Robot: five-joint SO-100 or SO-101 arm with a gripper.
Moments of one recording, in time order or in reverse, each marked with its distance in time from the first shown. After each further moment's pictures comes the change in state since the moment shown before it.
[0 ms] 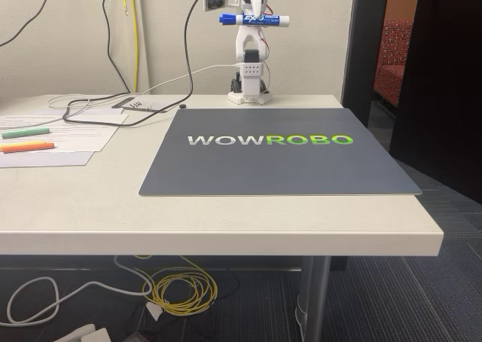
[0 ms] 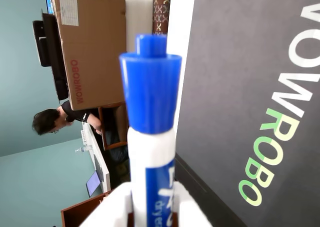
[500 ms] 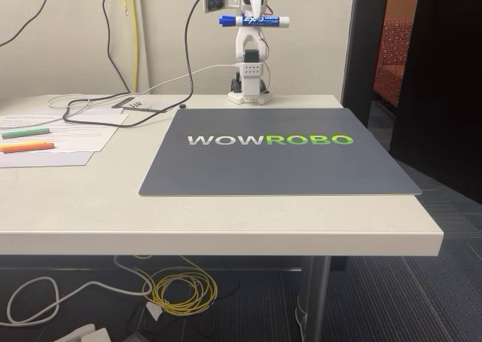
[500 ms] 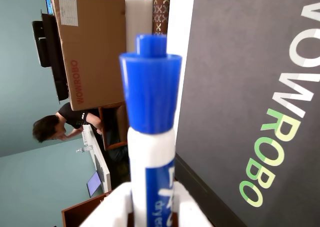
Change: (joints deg) arm 0.0 0.0 1.0 -0.9 0.4
